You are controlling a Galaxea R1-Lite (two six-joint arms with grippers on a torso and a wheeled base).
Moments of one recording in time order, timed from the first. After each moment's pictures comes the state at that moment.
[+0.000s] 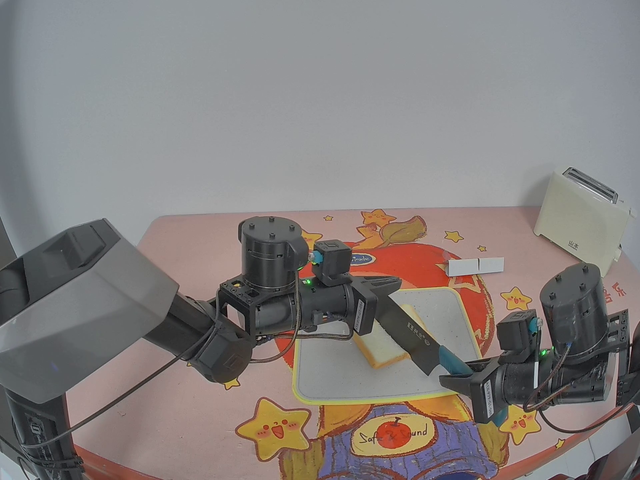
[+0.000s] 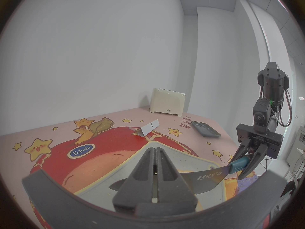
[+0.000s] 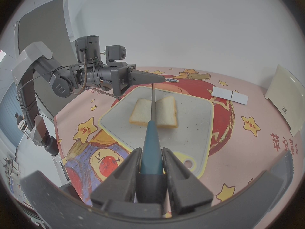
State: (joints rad) left arm -0.65 2.17 -1.07 -0.92 -0.47 -0.07; right arm 0.78 1.48 -0.59 -0.13 -0.12 0.25
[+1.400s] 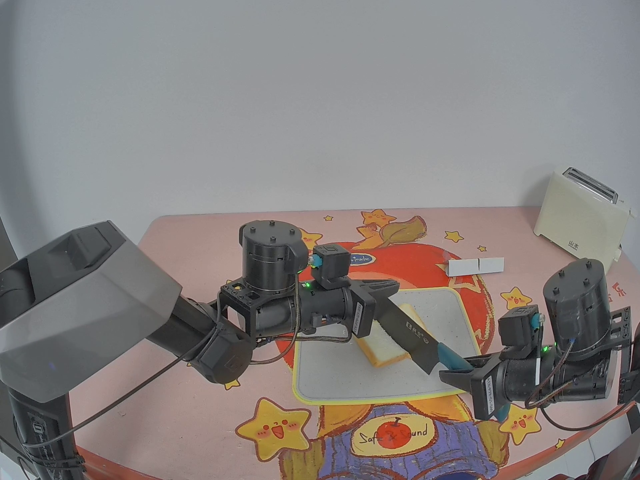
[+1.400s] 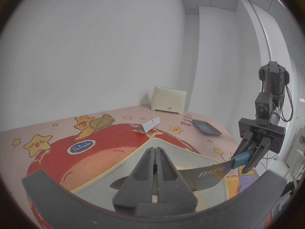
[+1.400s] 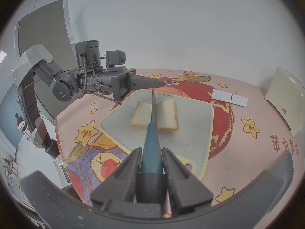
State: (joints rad) left arm -0.65 2.18 -1.07 -0.92 -0.47 -0.07; right arm 0.78 1.47 -0.60 -0.14 -0.12 0.25
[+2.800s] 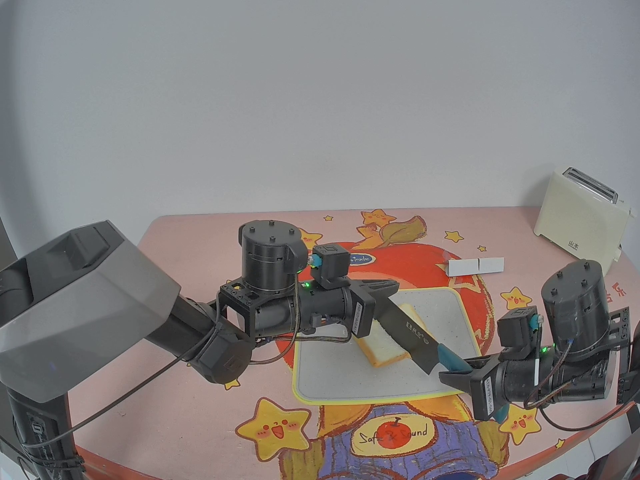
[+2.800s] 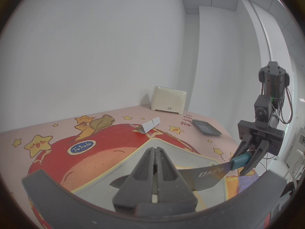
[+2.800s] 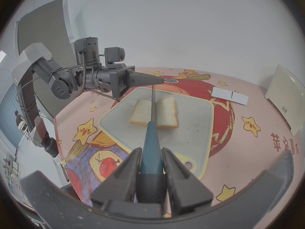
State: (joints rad) left arm -0.65 2.18 -1.07 -0.92 -0.46 -0.07; right arm 0.78 1.48 -0.60 -0.13 -0.12 0.25
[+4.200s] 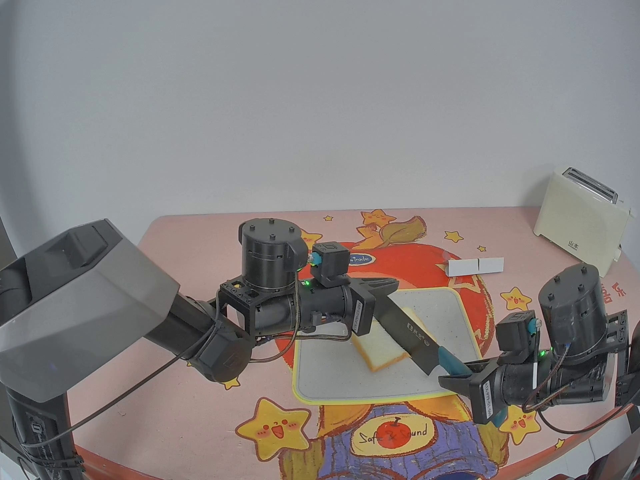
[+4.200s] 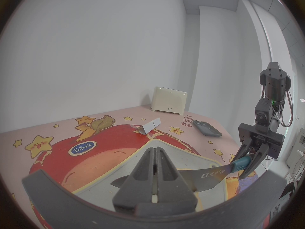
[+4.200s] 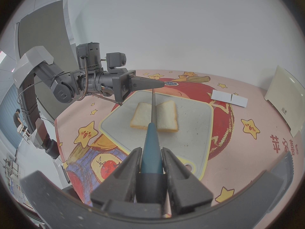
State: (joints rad) left arm -0.65 2.18 -1.07 -0.91 -0.46 -0.07; right arm 0.78 1.49 -0.59 -0.13 -0.11 0.25
